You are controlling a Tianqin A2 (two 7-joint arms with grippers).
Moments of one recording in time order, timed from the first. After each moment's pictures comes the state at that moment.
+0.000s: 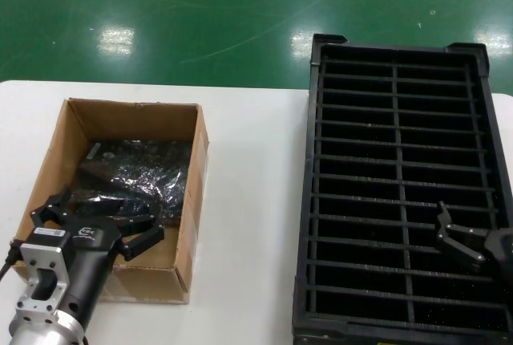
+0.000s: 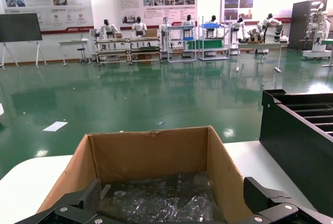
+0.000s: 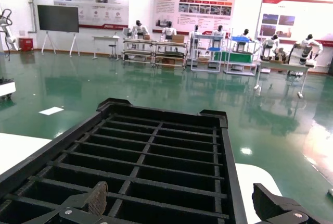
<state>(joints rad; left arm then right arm) -0.02 -0.31 1.59 -1.61 -1.77 0.03 -0.03 0.01 0.30 -1.60 1.60 1.77 -0.02 0.02</state>
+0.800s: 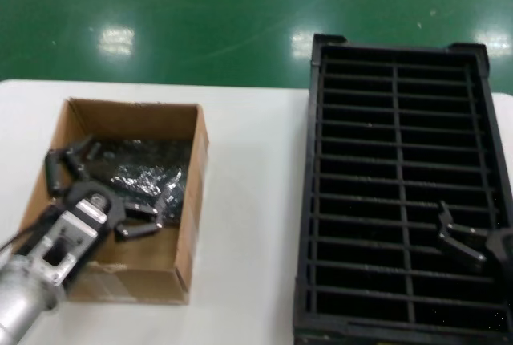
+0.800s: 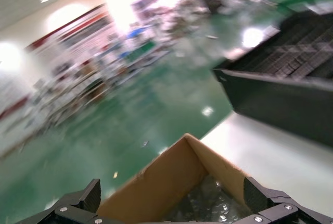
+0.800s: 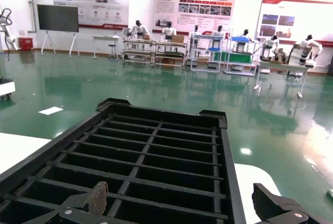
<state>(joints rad) -0.14 -0.44 1.59 -1.56 -1.64 0.23 0.24 0.01 0.30 -1.60 1.60 1.77 -0.02 0.02</state>
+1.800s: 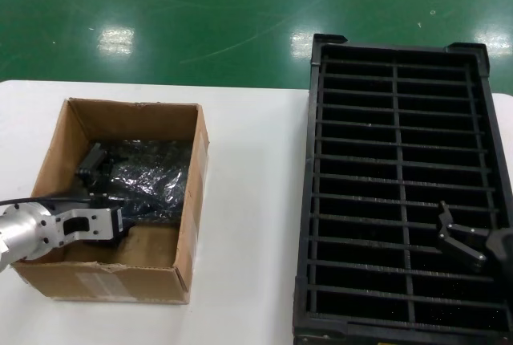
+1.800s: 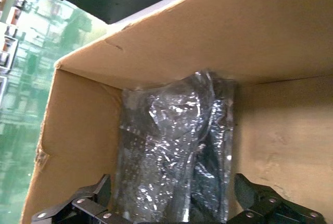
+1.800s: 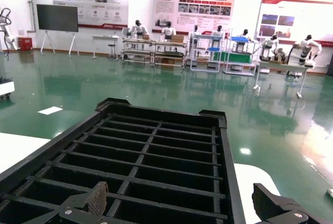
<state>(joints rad) -0.70 -0.61 1.96 -0.96 -1.30 0.56 0.48 0.01 0.30 -1.60 1.60 1.77 -0.02 0.02</state>
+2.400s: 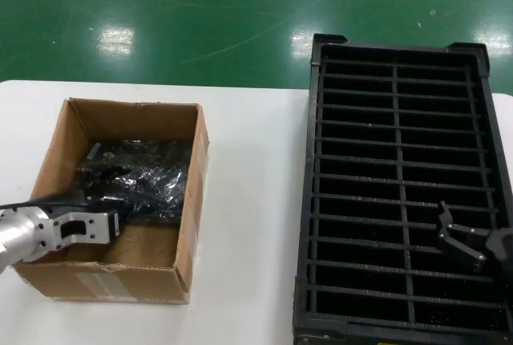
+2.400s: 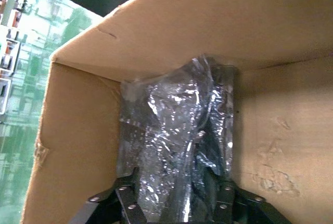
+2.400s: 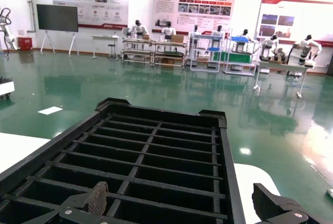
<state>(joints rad) -0.71 -0.60 1.95 -0.90 -1.36 0.52 0.61 0.01 0.30 -1.60 1.60 1.77 -0.02 0.02</state>
